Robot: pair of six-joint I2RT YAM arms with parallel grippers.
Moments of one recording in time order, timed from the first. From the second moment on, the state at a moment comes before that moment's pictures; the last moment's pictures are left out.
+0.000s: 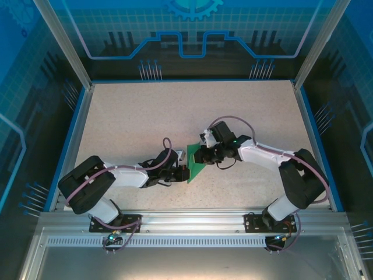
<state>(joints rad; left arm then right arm) -0.75 1.54 0.51 0.22 0.27 -0.81 0.62 1.58 0.90 -0.33 -0.55 0.61</state>
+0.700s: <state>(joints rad) -0.70 1.58 0.49 0.27 0.34 -0.85 0.63 1.78 0.99 -0.26 -0.59 0.63</state>
